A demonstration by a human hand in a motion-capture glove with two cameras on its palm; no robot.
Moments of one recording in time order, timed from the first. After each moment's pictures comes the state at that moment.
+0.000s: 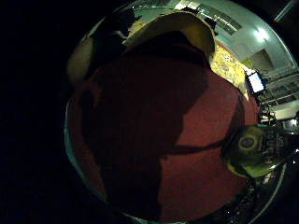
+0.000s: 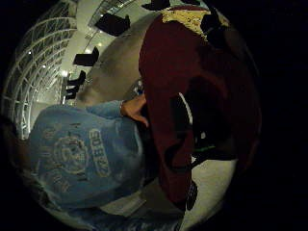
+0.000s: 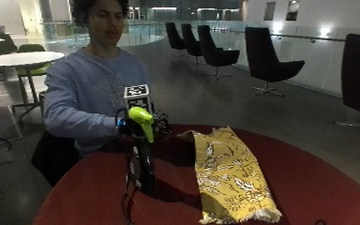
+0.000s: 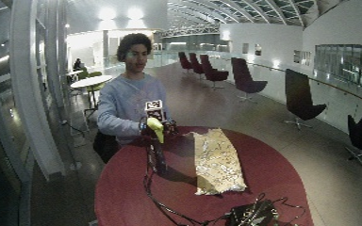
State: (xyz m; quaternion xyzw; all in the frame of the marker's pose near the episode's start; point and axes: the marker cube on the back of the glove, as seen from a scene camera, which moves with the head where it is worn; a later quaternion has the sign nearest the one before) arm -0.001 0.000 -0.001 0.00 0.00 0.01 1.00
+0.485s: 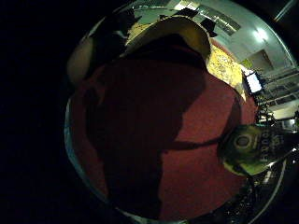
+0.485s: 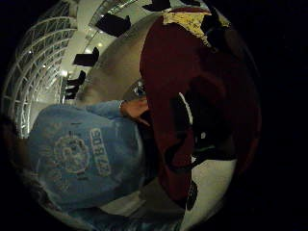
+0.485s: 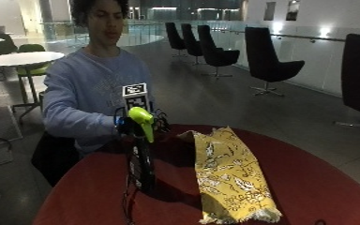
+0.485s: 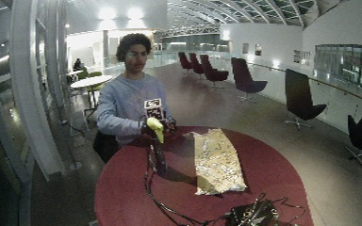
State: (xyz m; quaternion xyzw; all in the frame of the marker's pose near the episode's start) arm 0.004 0.005 -0.008 0.00 0.00 0.00 1.00
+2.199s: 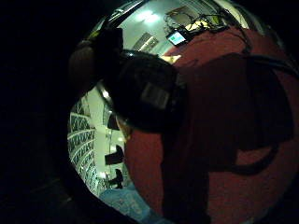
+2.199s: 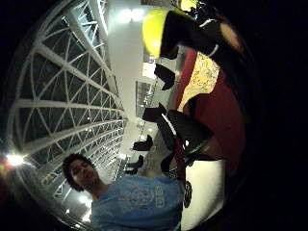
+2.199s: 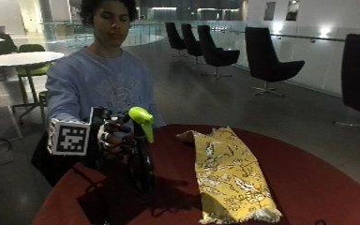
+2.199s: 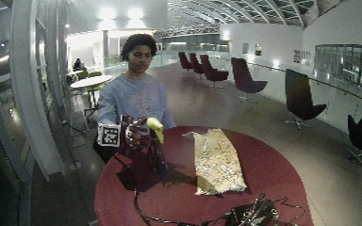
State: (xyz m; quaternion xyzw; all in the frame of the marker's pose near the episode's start) arm 0.177 0.104 -0.080 0.35 -0.36 0.34 0.79
